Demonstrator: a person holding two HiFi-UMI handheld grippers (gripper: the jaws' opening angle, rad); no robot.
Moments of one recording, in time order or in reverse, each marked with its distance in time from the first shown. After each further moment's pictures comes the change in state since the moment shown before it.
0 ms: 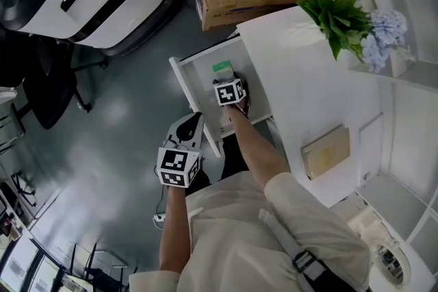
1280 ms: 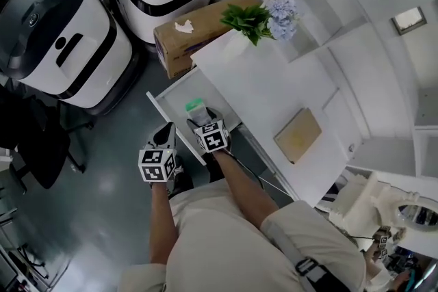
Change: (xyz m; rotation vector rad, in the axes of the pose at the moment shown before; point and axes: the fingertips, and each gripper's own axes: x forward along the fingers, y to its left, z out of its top) left arm -0.036 0.002 0.030 0.094 -0.050 -0.093; right arm -0.198 0.060 0.009 0.094 -0.335 0.017
